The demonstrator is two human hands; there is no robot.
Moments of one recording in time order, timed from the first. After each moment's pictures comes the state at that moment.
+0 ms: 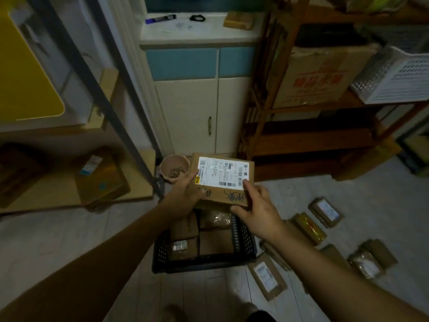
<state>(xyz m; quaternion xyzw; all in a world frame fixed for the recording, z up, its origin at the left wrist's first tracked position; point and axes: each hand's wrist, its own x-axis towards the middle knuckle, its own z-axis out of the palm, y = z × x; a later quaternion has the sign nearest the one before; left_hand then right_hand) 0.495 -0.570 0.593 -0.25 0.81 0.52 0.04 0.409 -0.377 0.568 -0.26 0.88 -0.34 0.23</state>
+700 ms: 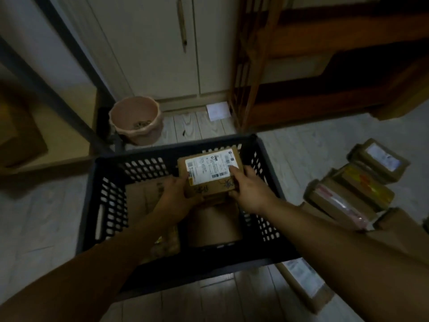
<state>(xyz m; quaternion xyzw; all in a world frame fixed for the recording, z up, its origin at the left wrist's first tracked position) 0.432 -0.592 0.069 -0.28 0.85 0.42 0.13 0.328 -0.413 0.081 -0.30 0.90 -0.18 0.25</state>
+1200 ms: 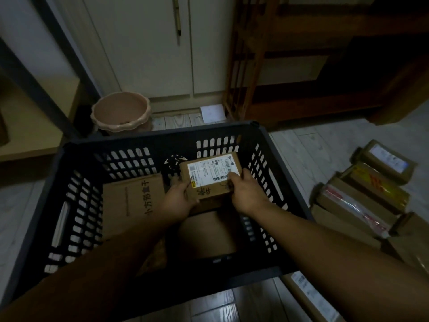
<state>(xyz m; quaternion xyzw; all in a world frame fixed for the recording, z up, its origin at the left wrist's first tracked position) 0.415 -0.581 -0.032 -0.28 0.86 0.42 0.09 0.321 -0.424 -0.031 -0.26 0.94 -0.12 0.19</state>
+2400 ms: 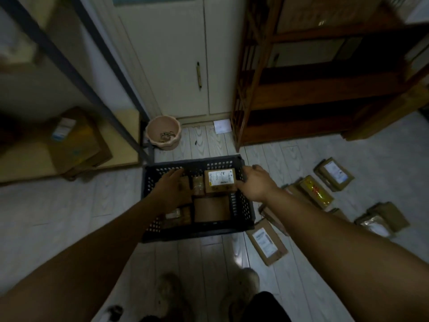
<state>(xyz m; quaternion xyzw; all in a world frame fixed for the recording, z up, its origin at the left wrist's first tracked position) 0.488 -0.554 0.423 -0.29 0.86 0.35 0.22 0.352 -0.359 0.399 -0.21 0.90 -0.17 0.33</state>
